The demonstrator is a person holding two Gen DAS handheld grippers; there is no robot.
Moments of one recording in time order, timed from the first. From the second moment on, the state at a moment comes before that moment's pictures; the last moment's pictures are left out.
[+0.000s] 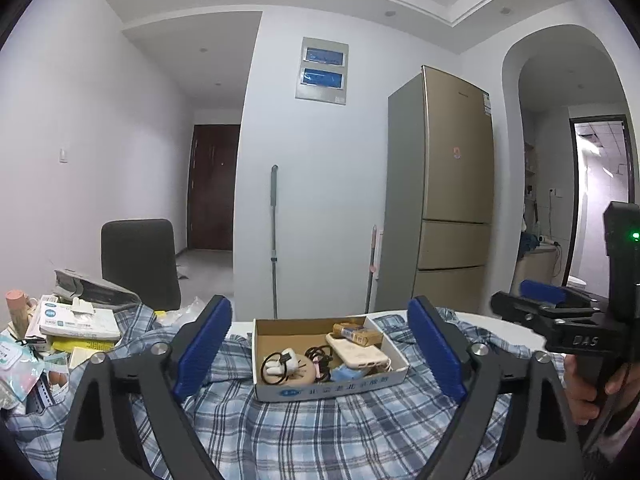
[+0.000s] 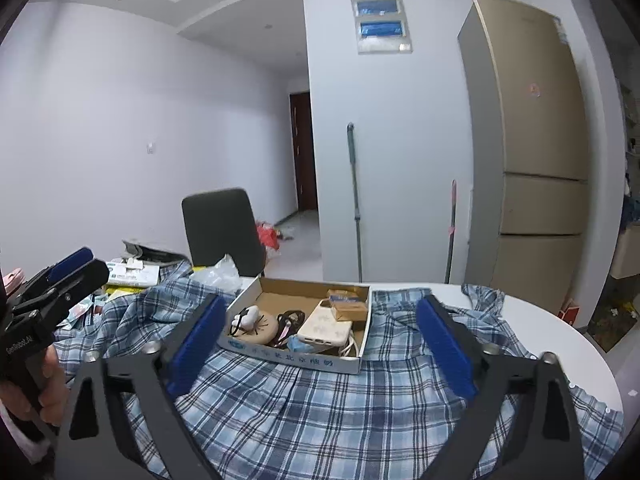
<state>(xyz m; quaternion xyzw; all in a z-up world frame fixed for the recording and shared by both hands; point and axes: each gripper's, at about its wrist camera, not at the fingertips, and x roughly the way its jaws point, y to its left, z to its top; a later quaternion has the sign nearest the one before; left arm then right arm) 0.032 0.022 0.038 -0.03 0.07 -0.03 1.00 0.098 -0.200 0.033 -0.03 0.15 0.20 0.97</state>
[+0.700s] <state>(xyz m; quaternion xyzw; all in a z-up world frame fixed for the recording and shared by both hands) 0.021 0.031 -0.009 -0.03 0.06 0.00 1.00 0.075 -0.210 -0.026 -0.01 0.09 0.20 0.97</state>
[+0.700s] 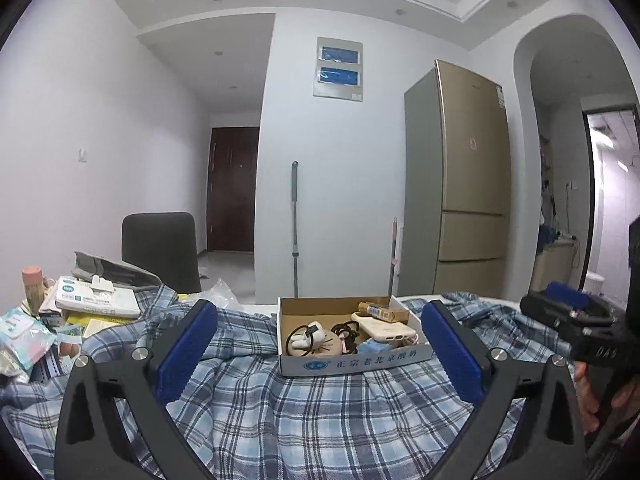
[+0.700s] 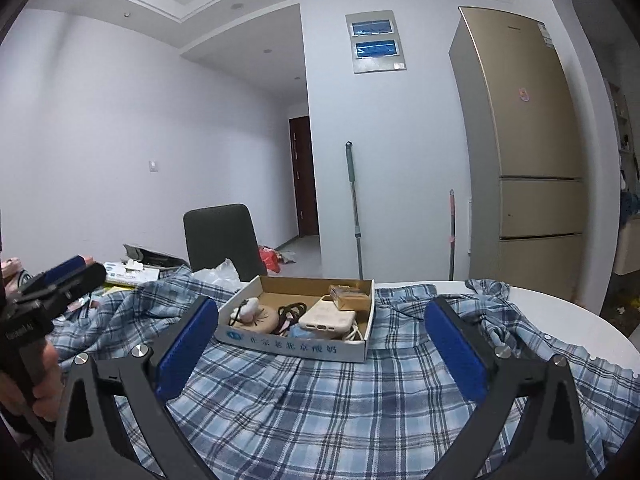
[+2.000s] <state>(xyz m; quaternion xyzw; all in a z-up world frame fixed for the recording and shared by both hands) 0.016 0.033 -0.011 -0.03 0.06 0.01 1.00 0.067 -0.203 -0.030 -0.04 0.08 0.19 0.98</state>
